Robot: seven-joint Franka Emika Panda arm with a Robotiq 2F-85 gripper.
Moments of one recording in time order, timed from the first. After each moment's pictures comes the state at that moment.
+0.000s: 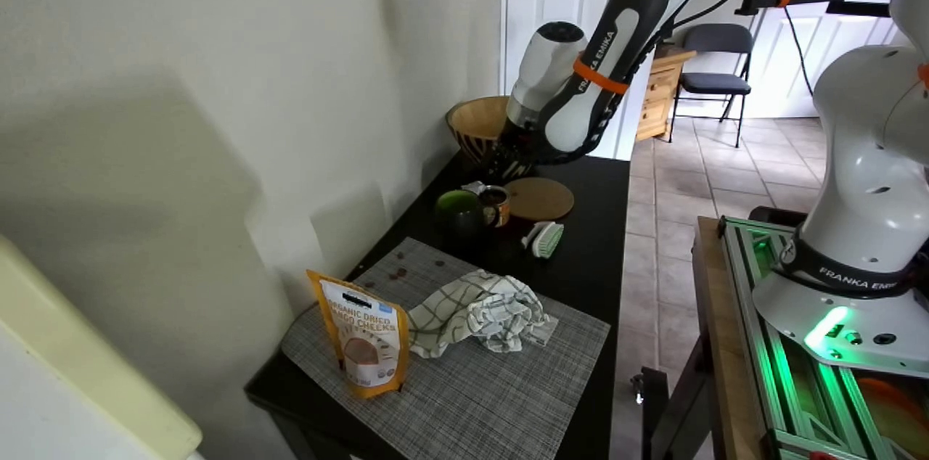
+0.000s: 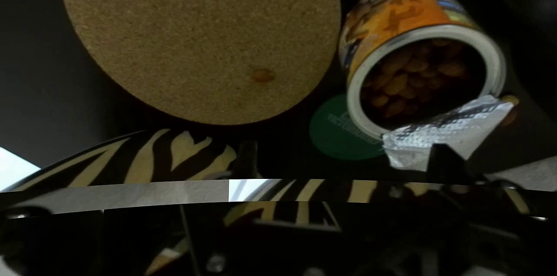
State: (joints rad) arm 0.48 0.32 -0.69 -2.49 -0.03 3.14 0.42
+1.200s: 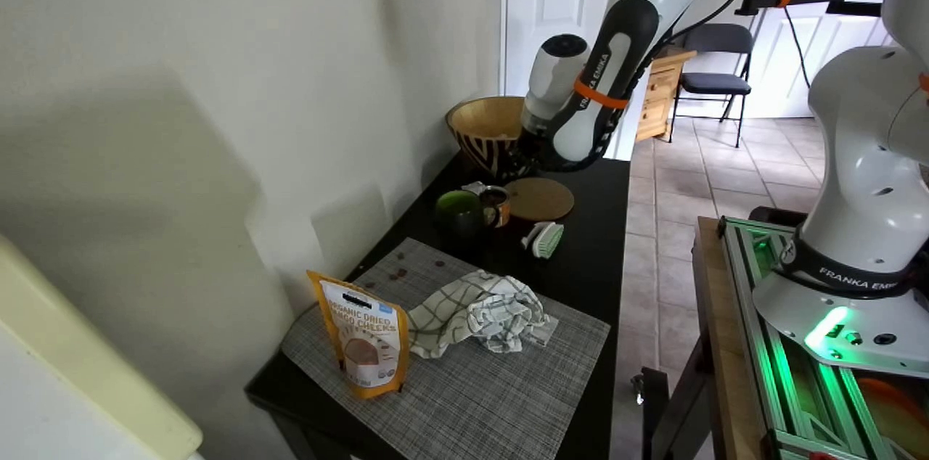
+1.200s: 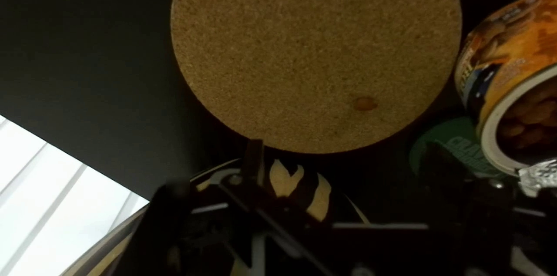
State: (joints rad) arm 0.58 0.42 -0.84 -2.51 -0.01 3.12 0.50
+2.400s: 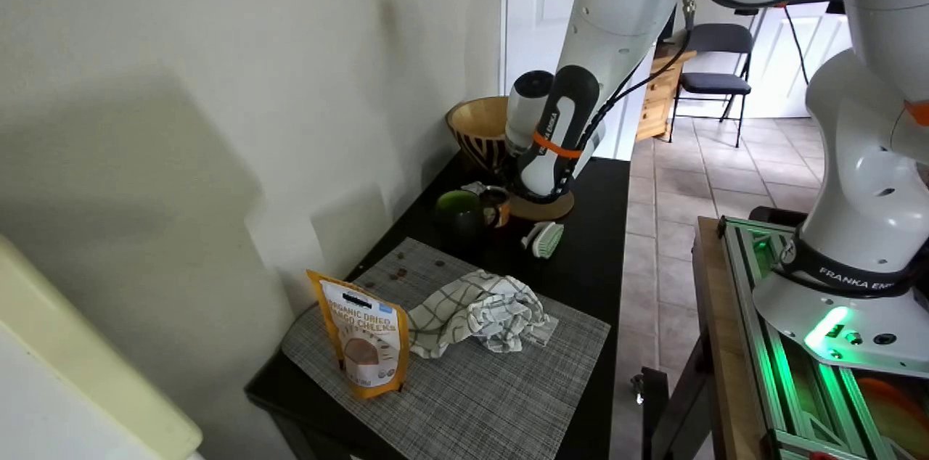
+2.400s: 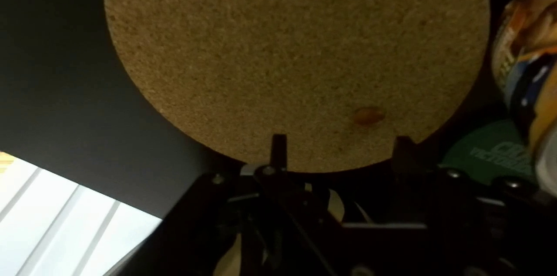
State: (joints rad) arm 0.64 0.70 -0.81 -2.37 0.26 3.12 0.59
